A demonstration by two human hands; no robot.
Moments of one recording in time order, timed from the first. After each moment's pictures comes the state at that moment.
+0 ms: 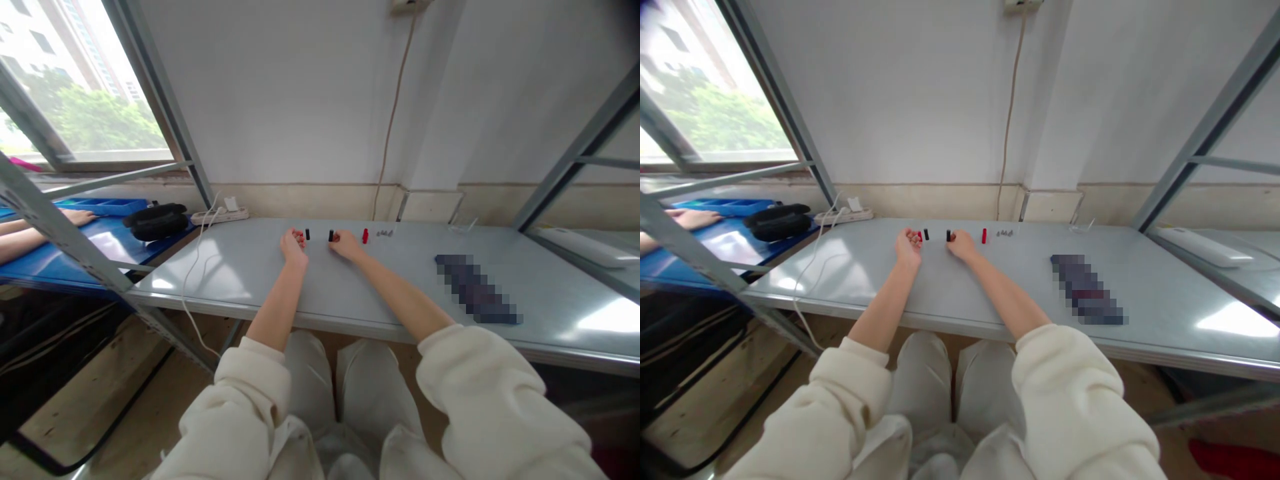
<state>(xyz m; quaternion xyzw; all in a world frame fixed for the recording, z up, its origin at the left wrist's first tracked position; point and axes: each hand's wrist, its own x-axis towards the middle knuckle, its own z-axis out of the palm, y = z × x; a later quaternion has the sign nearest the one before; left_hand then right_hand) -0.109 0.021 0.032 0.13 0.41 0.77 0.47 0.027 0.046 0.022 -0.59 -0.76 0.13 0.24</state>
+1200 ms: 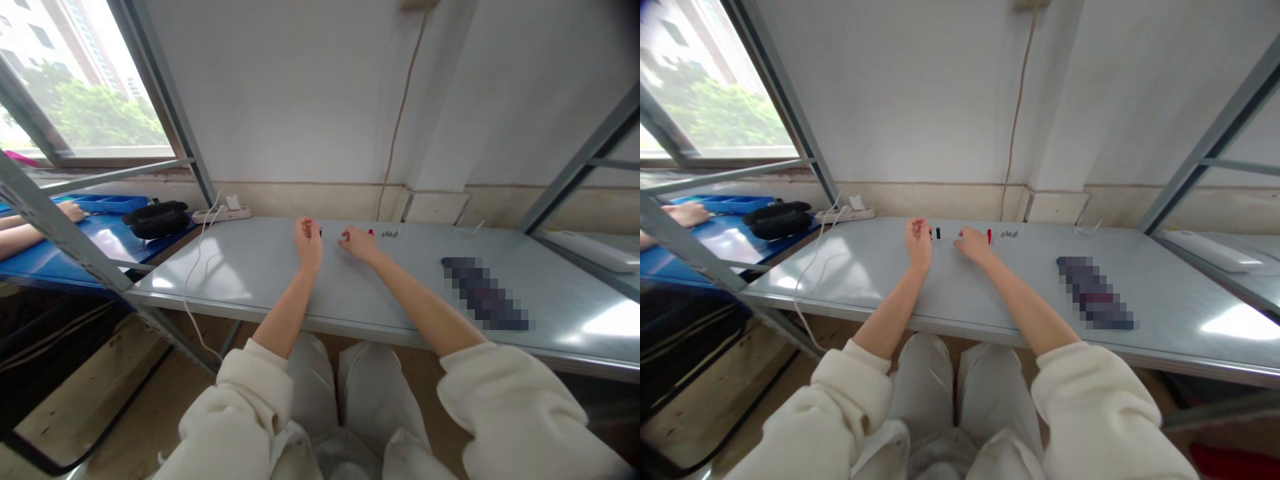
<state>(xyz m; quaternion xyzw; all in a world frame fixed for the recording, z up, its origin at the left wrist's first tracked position) -0.085 0.007 0.030 0.44 0.43 0.76 0.22 0.042 0.034 0.039 -0.62 -0.76 0.04 0.19</state>
